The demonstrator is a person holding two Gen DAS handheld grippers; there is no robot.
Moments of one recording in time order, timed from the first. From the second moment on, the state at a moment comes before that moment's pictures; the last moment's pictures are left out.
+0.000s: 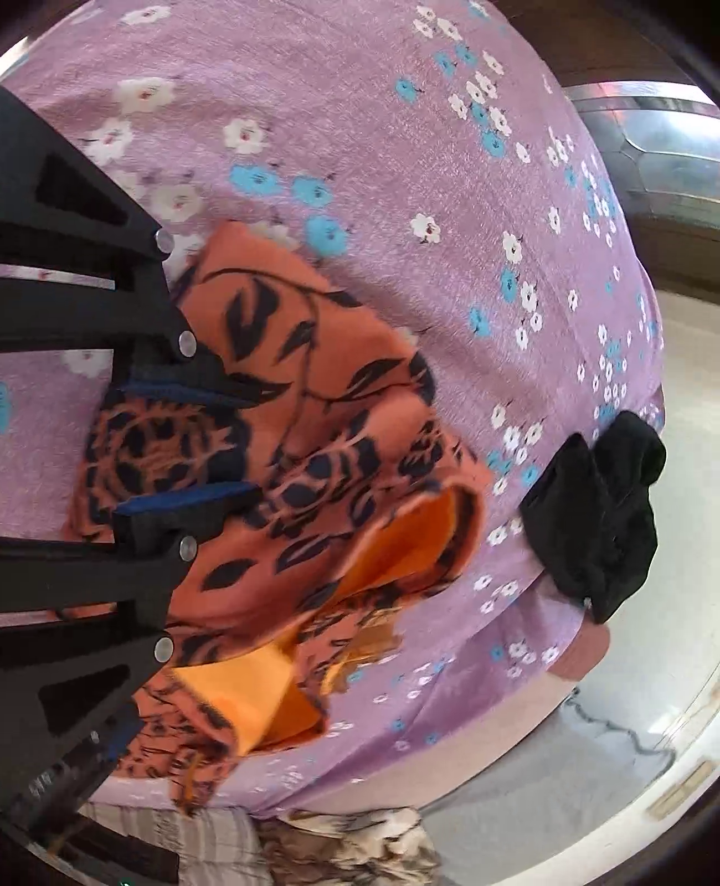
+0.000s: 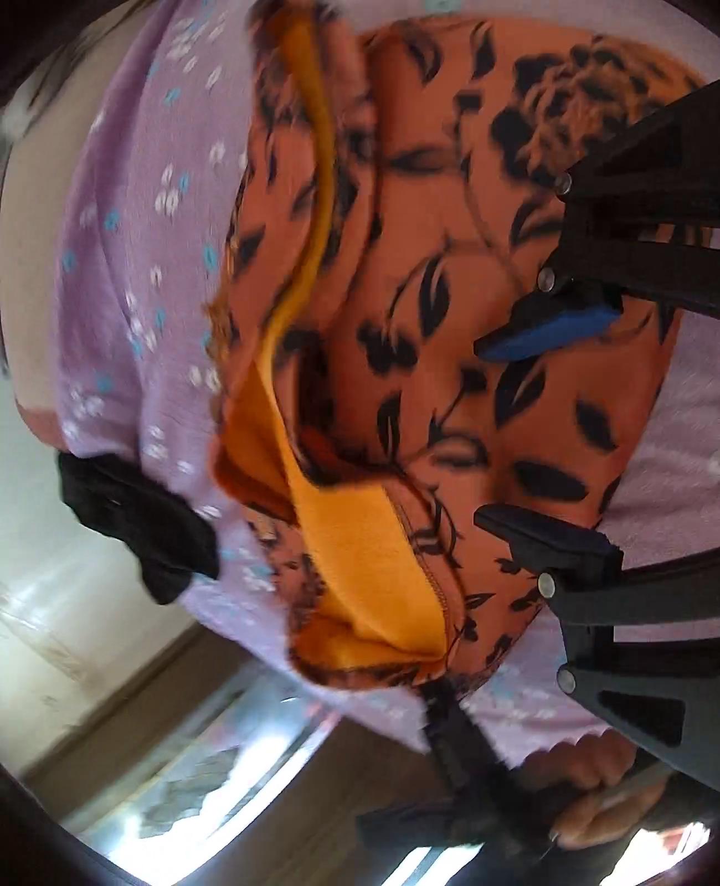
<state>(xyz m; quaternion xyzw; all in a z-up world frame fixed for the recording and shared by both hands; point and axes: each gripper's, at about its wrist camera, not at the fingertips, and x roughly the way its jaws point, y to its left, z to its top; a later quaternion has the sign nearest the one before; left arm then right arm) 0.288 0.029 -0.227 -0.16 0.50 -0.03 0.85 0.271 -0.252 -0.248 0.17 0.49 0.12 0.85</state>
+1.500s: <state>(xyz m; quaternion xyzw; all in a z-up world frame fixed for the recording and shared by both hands) 0.297 0.119 -0.209 -0.21 0.45 0.07 0.86 0.347 -0.154 -0.245 0.10 0.47 0.20 0.85</state>
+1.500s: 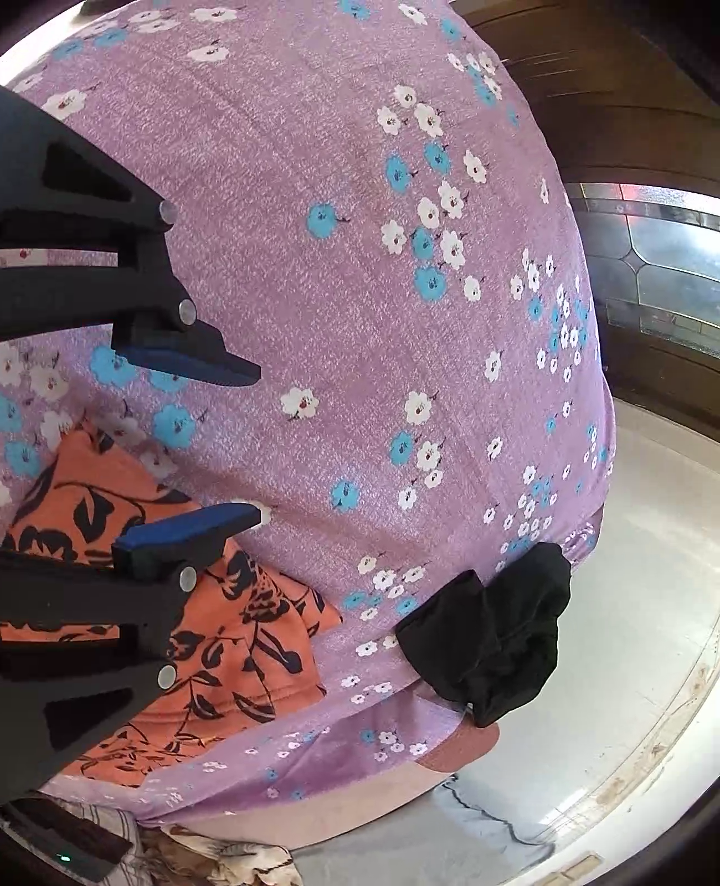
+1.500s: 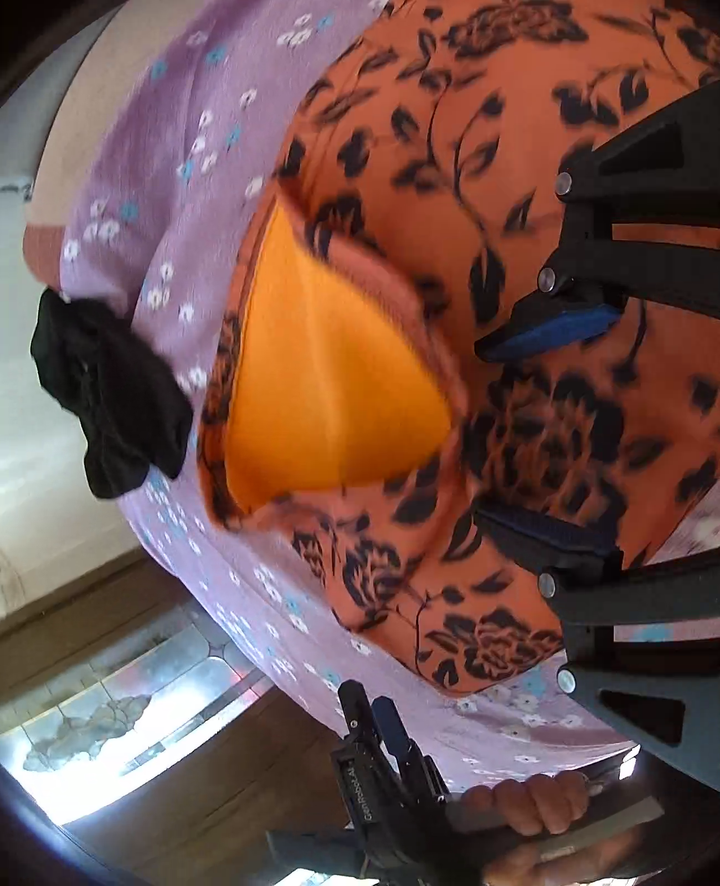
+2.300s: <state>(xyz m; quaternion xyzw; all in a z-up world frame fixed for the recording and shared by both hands) 0.302 0.086 -0.239 -0.13 0.53 0.07 0.84 0.456 -0.071 -0.209 0.13 0.45 0.17 0.87</state>
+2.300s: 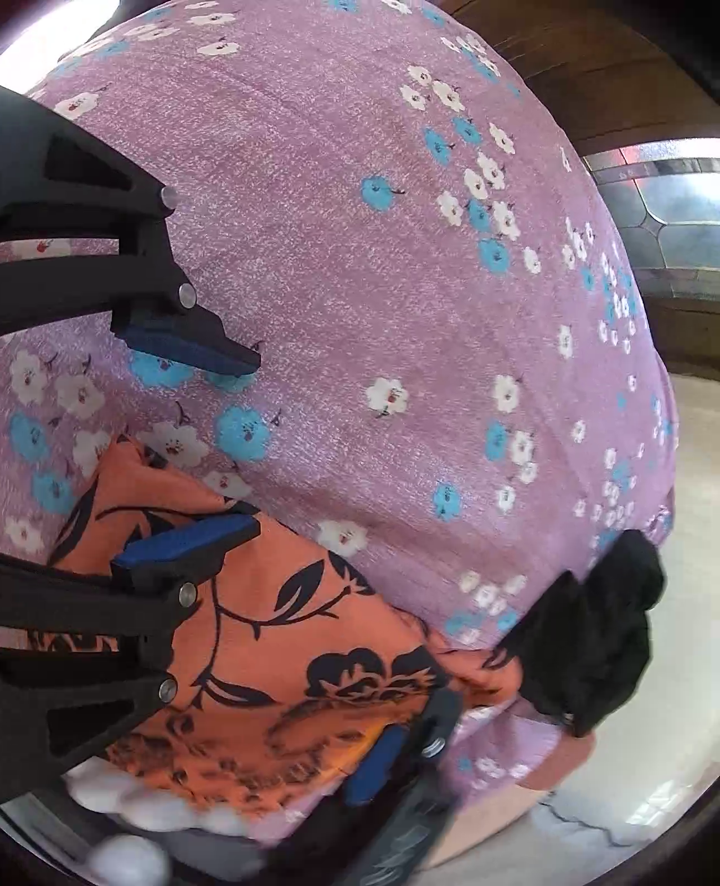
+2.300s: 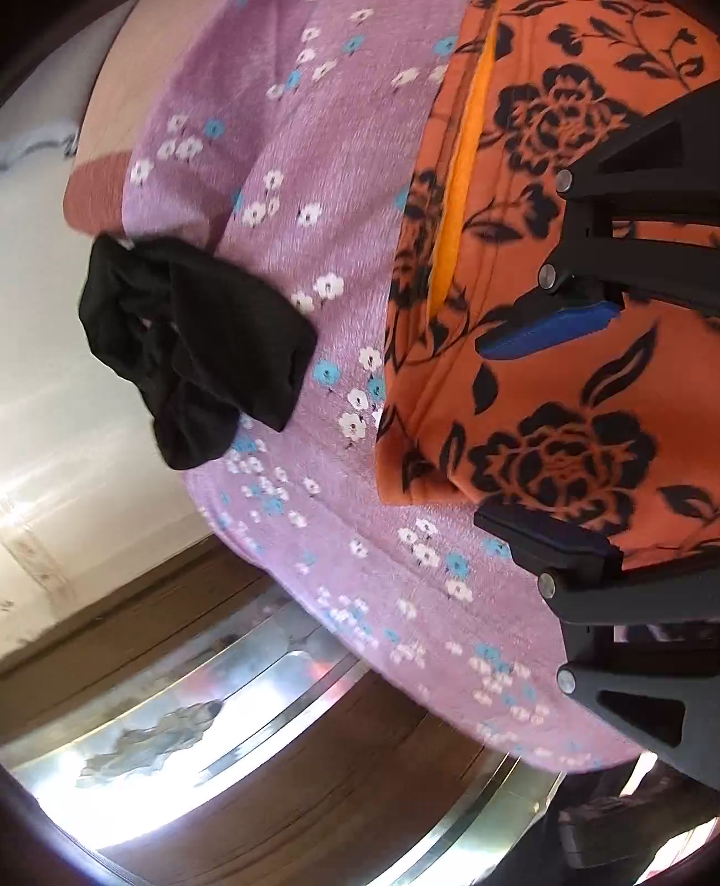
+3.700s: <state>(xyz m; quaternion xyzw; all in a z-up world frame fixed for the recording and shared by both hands) 0.258 -0.020 -0.212 0.03 0.46 -0.04 0.89 0.159 -0.344 -0.237 0.29 0.41 0.03 0.87</state>
